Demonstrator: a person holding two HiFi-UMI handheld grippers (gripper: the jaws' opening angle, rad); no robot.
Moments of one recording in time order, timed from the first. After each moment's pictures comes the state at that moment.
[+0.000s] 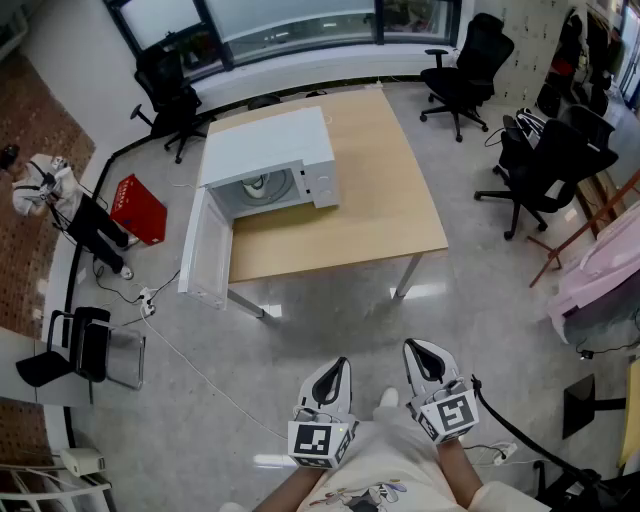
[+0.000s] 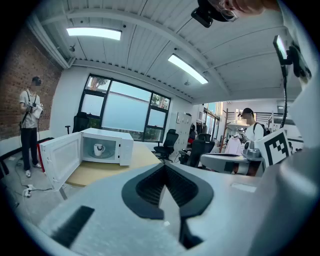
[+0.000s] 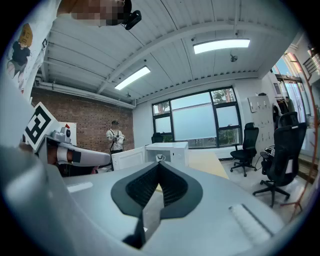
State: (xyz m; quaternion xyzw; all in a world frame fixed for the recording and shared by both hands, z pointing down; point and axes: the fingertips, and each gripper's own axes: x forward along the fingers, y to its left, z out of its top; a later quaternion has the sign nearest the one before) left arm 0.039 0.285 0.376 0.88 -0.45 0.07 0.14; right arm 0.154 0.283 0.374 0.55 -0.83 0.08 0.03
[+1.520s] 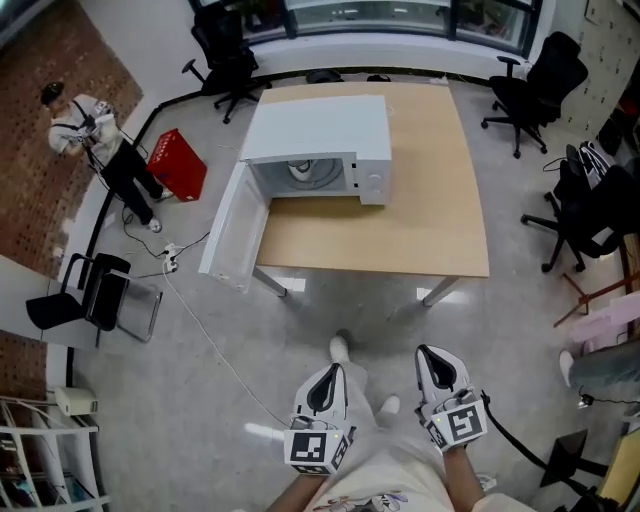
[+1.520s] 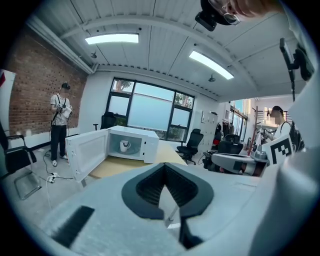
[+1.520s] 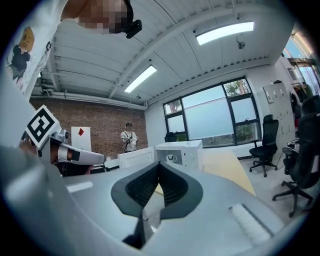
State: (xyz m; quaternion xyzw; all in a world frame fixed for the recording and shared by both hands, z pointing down) left arm 0.003 0.242 0.396 0.80 -0.57 0.07 0.18; right arm 0.150 0.216 0.393 0.47 -0.88 0.10 0.03
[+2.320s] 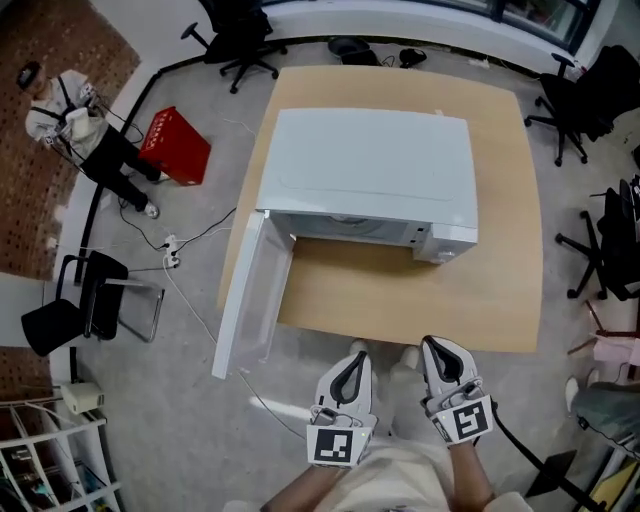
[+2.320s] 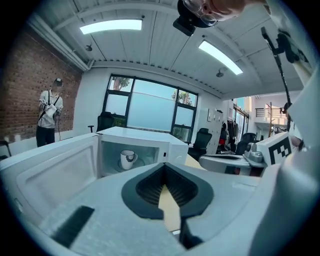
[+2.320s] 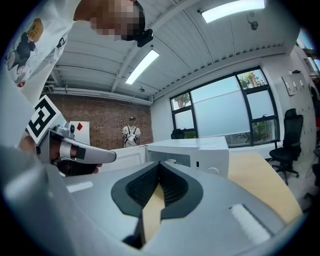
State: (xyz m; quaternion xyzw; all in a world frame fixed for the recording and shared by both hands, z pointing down) left arm -0.074 -0.074 0.414 0.81 -0.57 0.04 0.14; right arm 0.026 -0.090 0.431 0.43 -0.90 0.08 0.04
